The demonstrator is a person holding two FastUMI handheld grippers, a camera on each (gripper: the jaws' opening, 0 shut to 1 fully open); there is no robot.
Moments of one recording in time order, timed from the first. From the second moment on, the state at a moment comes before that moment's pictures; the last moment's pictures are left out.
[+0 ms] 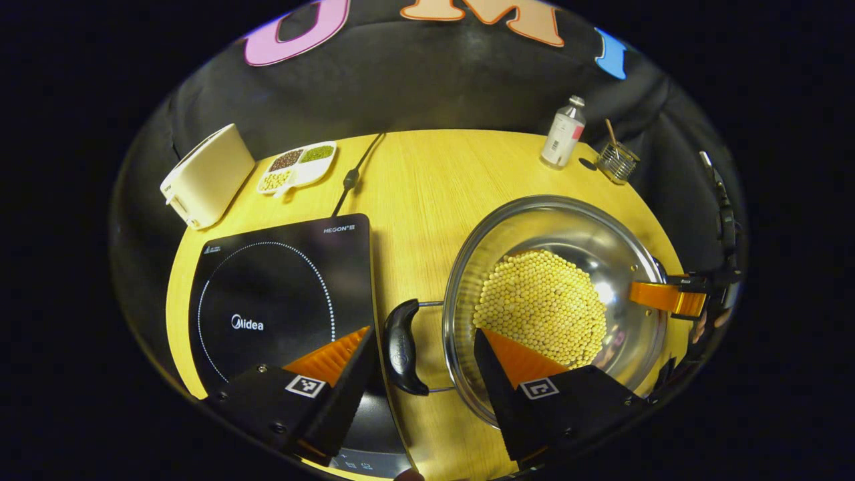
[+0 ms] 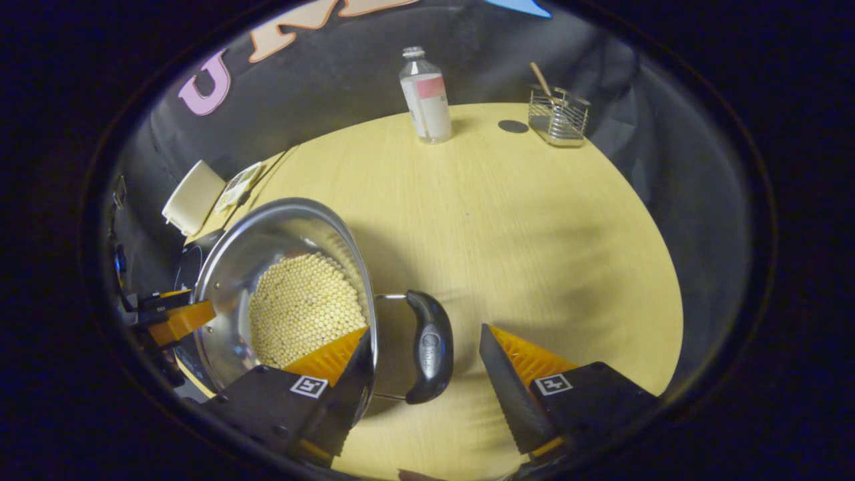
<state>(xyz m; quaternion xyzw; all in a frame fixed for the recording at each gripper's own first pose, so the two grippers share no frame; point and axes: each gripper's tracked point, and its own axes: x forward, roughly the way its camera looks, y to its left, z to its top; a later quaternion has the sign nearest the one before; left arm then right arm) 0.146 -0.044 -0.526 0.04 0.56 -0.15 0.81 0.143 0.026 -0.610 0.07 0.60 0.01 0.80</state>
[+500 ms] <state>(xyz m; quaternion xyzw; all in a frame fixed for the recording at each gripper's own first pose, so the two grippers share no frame) 0.148 -0.039 -0.555 0.04 0.58 -0.11 0.80 0.146 0.031 -0.621 0.06 0.60 0.01 0.80</state>
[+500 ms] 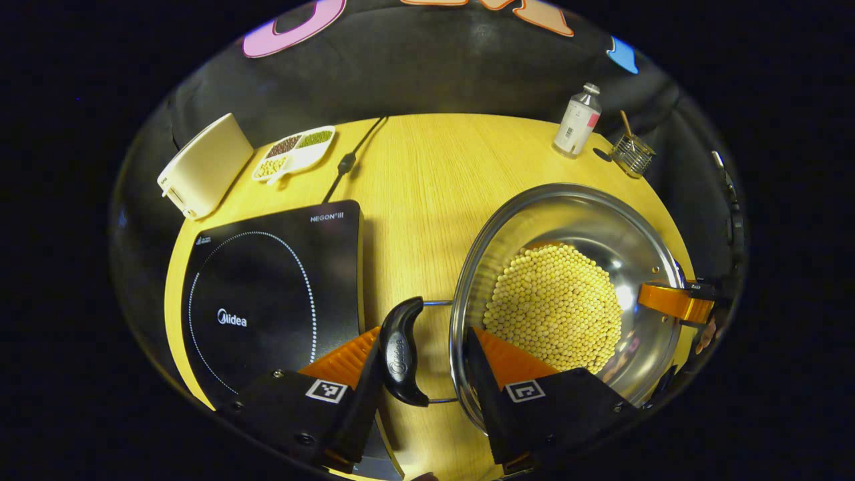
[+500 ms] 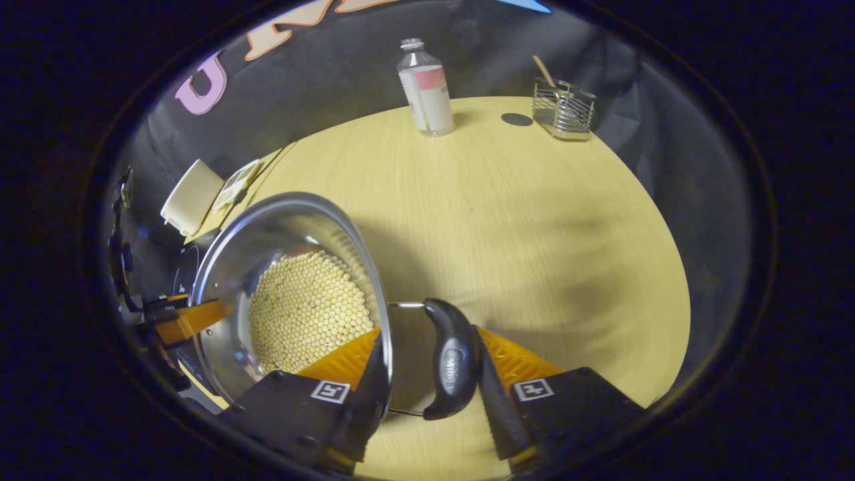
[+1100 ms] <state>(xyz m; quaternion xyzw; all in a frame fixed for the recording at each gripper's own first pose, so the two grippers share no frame) 0.142 -0.039 -0.555 -0.02 0.59 -0.13 0.79 0.150 0.034 -0.611 0.14 0.60 0.00 0.79</state>
